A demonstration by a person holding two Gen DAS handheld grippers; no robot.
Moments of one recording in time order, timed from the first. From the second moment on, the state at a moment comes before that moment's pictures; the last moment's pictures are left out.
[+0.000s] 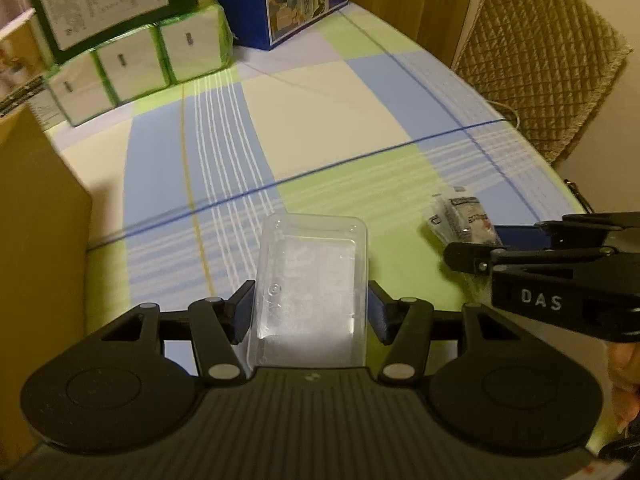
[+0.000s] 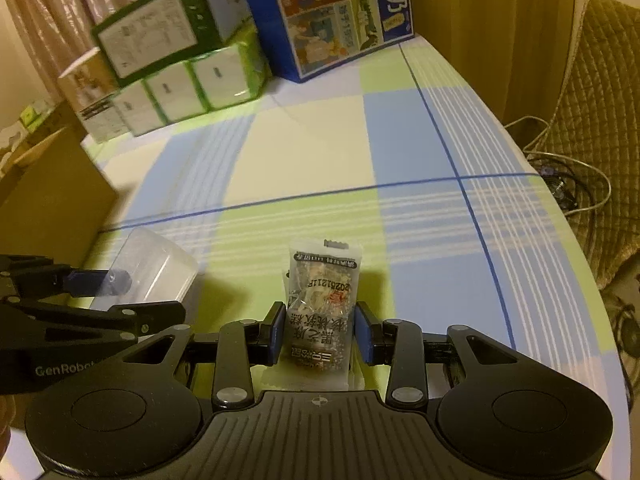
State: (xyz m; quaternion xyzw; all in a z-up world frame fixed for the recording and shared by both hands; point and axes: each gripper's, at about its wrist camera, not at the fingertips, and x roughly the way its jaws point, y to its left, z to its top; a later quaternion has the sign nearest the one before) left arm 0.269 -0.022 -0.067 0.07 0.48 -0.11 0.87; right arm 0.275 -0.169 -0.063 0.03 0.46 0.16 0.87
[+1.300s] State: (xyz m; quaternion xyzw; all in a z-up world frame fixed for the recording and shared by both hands) left arm 0.022 0.051 0.050 0.03 0.39 -0.06 0.92; right arm 0.046 -0.142 0.061 0.01 0.37 0.24 0.90
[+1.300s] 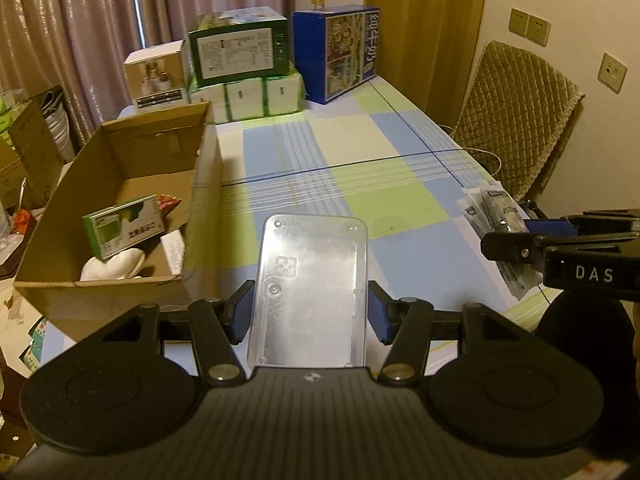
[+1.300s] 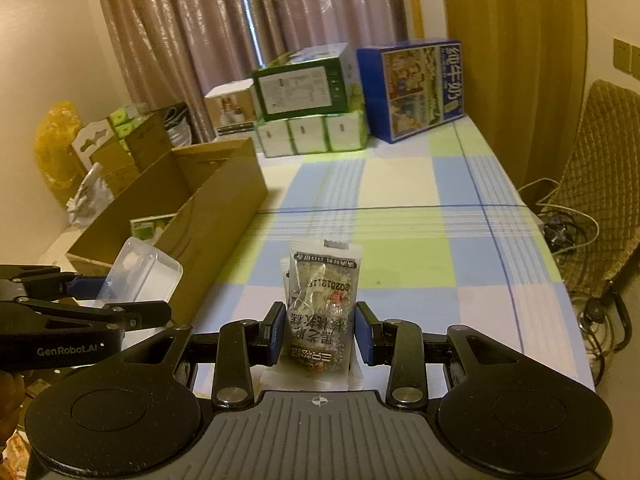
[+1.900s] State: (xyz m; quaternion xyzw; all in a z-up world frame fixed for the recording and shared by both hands) left arm 0.001 0.086 0.059 0.02 0.39 -0.03 0.92; right arm 0.040 -0.106 0.067 0.00 0.37 0.28 0.89
